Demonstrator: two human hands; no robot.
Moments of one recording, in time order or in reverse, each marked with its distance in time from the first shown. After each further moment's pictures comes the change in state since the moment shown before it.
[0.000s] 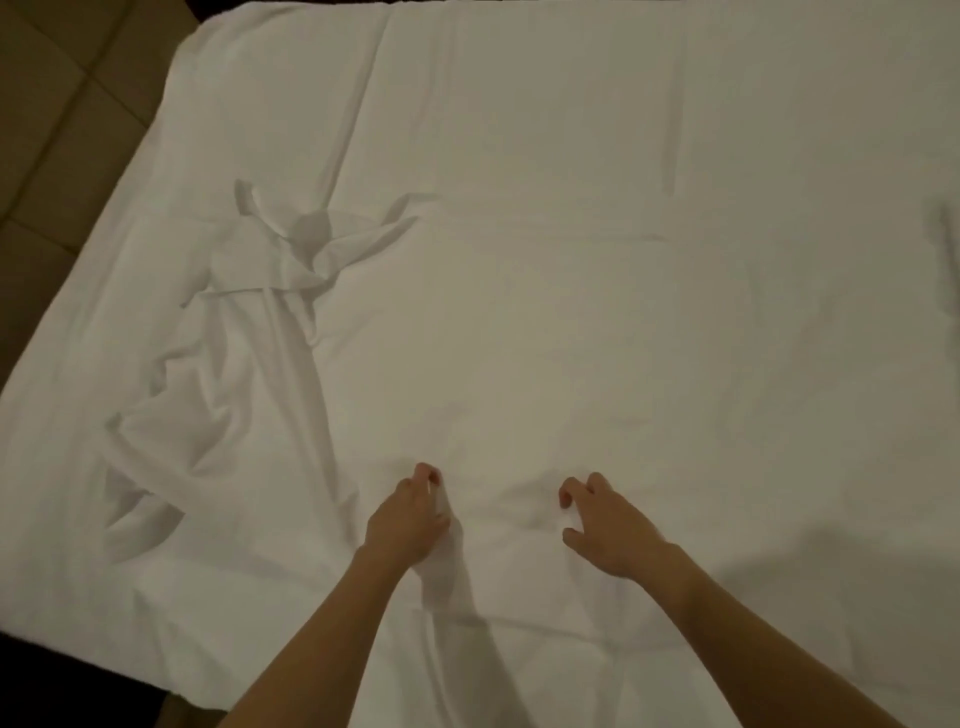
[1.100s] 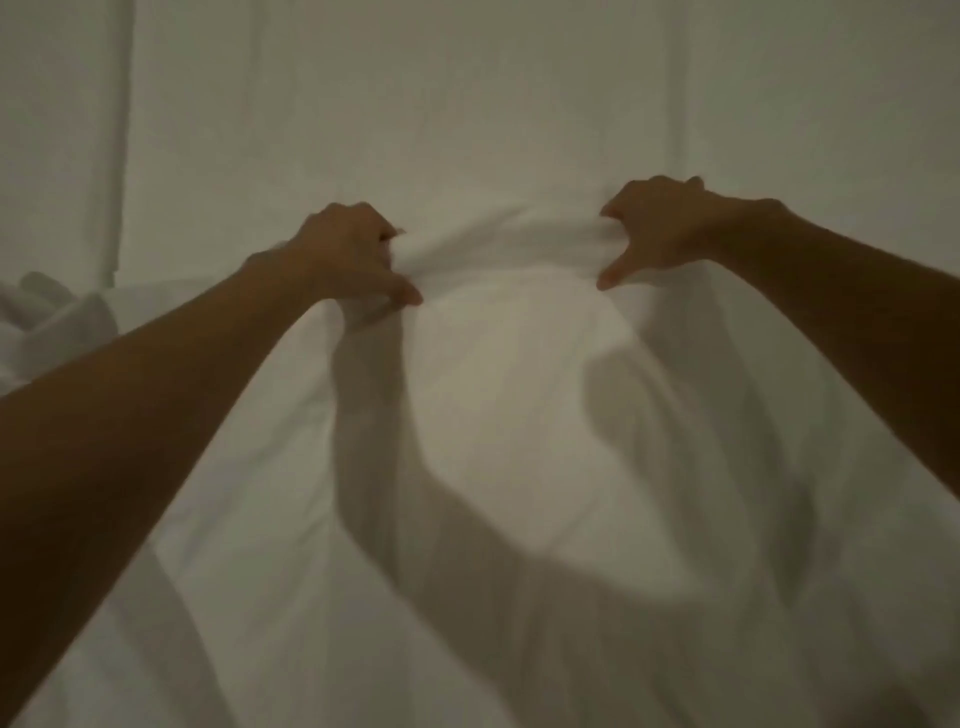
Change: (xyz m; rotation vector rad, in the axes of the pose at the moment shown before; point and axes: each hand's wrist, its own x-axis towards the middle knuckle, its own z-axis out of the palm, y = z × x) left_hand 0.315 0.175 -0.236 0.395 0.068 0.386; right_hand 0.261 0.043 -0.310 -0.316 0.149 0.190
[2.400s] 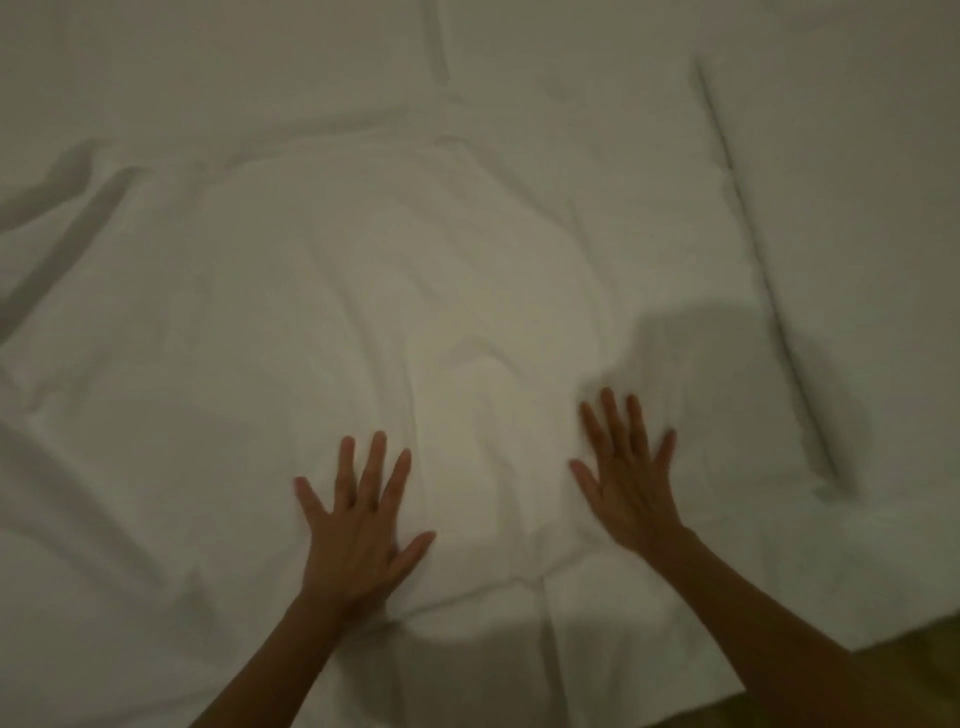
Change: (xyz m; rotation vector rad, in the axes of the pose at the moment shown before) left_hand -0.307 0.081 0.280 0.253 0.057 0.320; right_hand -0.357 0.025 0.316 0.158 0.304 0.359
